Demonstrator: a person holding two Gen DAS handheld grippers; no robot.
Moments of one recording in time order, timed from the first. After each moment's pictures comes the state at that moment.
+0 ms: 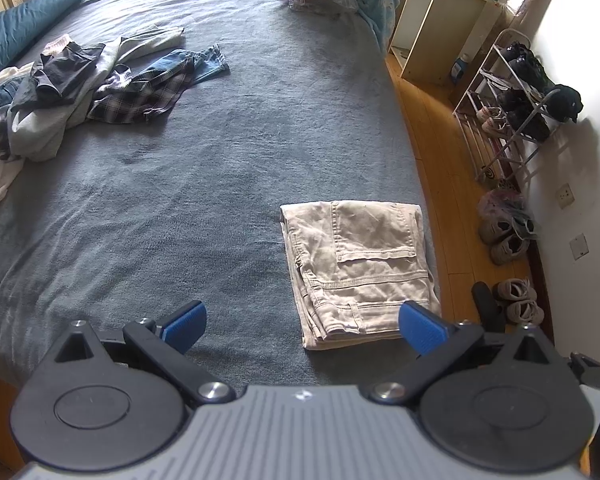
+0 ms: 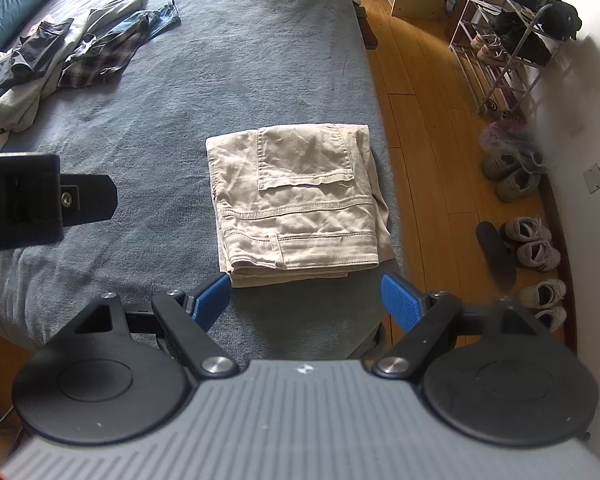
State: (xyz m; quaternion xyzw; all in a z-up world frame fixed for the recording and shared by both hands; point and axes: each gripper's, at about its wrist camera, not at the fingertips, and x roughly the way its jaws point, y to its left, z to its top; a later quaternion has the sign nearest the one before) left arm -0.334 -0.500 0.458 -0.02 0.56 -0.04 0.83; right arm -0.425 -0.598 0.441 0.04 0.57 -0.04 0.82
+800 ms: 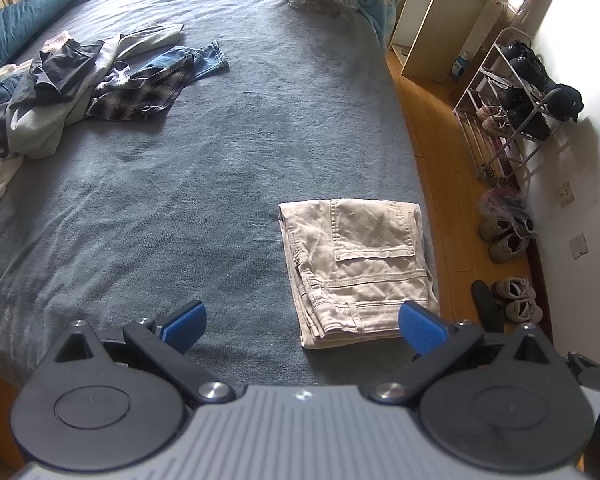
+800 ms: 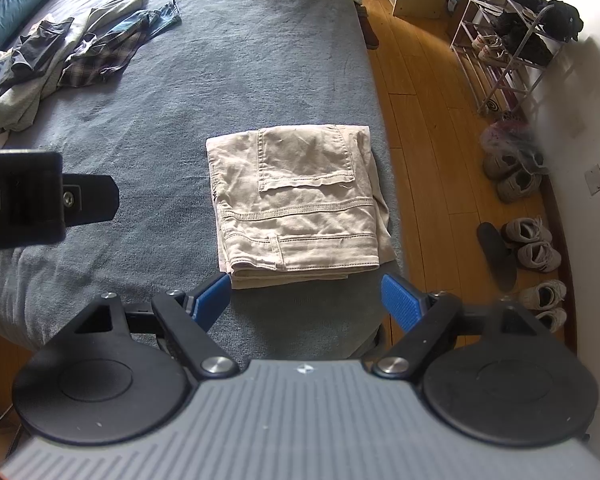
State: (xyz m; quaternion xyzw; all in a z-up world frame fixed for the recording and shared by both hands) left arm -0.334 -0.498 0.461 -0.02 0.56 -0.04 0.82; right arm -0.423 -0.599 0.439 0.04 0.57 -0.04 0.82
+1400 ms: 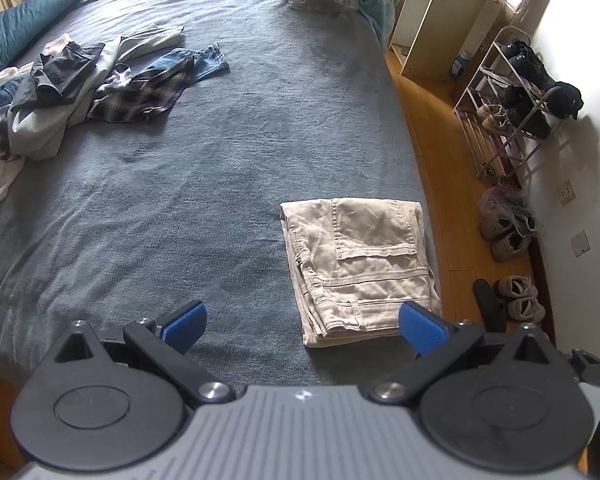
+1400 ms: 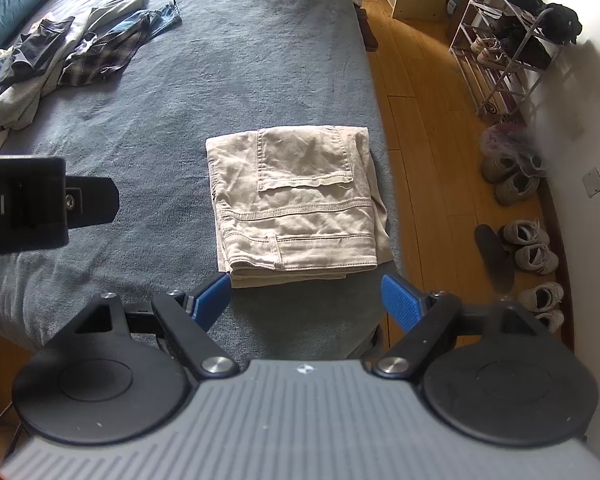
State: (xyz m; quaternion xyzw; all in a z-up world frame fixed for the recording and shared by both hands) left arm -0.338 -0.498 0.462 -0.02 0.56 -0.04 0.82; right arm -0.425 -0.598 0.442 0.03 0.57 -0.04 0.82
